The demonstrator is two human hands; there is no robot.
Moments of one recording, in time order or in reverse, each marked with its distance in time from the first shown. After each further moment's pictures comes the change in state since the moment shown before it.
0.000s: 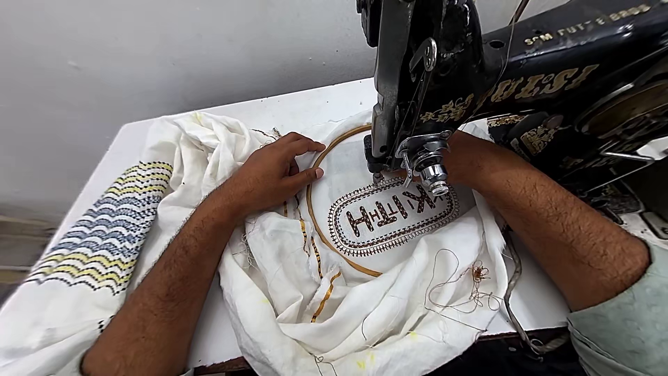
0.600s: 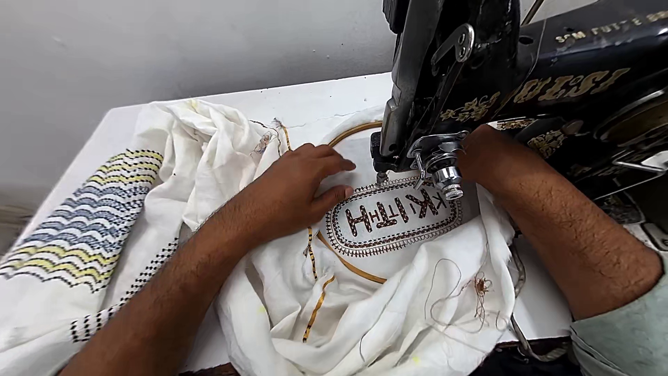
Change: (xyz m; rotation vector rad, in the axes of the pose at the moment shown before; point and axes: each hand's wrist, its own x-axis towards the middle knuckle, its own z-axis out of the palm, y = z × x) left_hand -0.007 0.048 0.014 0.147 -0.003 0.172; right_hand 0.002 -0.016 -0.009 -0.283 -0.084 0.329
